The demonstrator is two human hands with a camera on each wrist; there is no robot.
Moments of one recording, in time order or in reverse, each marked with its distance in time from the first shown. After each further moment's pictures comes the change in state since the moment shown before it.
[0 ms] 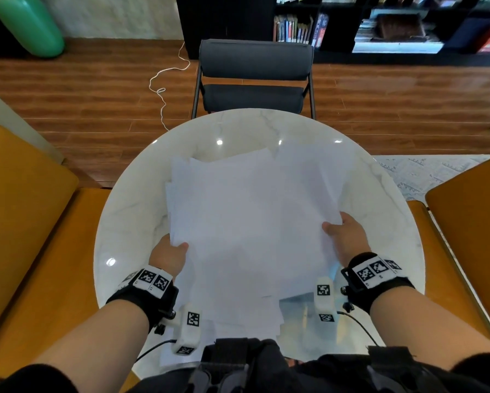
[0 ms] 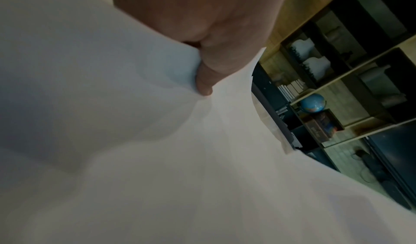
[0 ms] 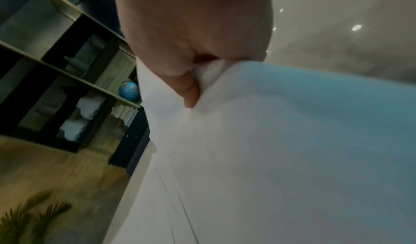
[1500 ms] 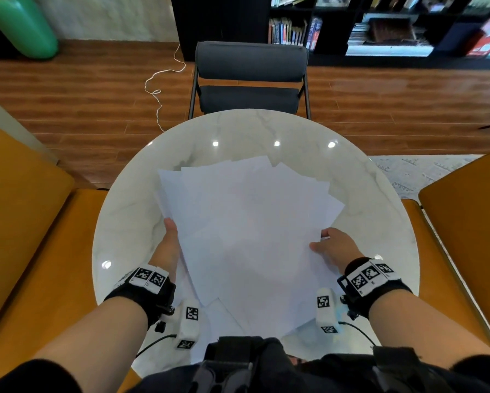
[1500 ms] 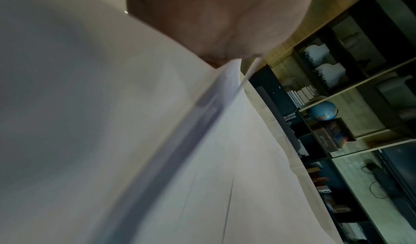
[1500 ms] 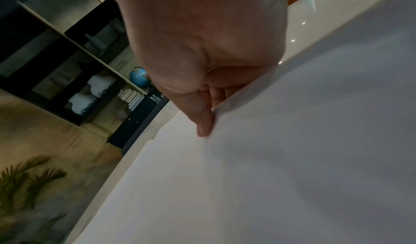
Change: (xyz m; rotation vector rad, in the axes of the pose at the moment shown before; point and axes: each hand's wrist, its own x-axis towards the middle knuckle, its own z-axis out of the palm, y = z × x) left_hand -0.012 0.015 -0.005 -0.546 -0.054 -0.237; right_hand -0.003 0.025 0.001 -0.465 -0.126 0.078
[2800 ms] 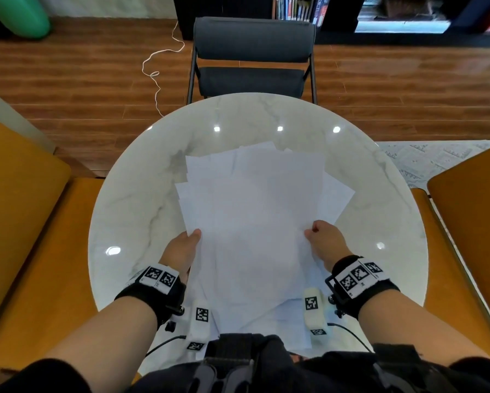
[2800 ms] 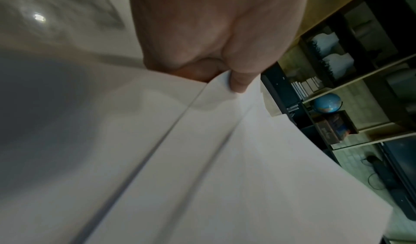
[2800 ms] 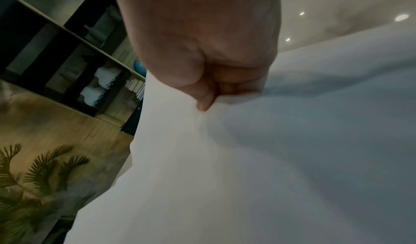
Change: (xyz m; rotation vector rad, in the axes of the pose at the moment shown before) left_hand 0.020 -0.020 0.015 0.410 -0.180 0.026; right_hand -0.004 -0.021 0.028 -0.100 0.016 -0.052
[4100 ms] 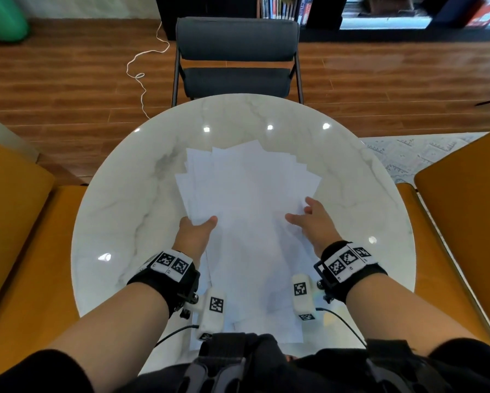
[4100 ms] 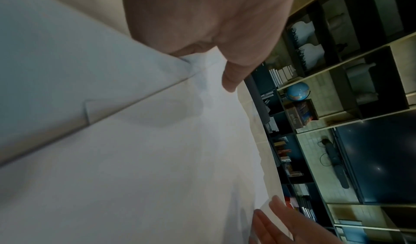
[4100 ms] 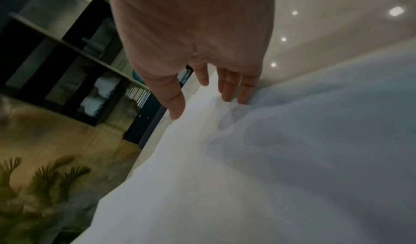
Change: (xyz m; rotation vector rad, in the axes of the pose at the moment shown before) left_hand -0.007 0.047 0.045 -0.105 0.059 0.084; right_hand 0.013 -0.017 -0.014 0.565 -0.026 0.083
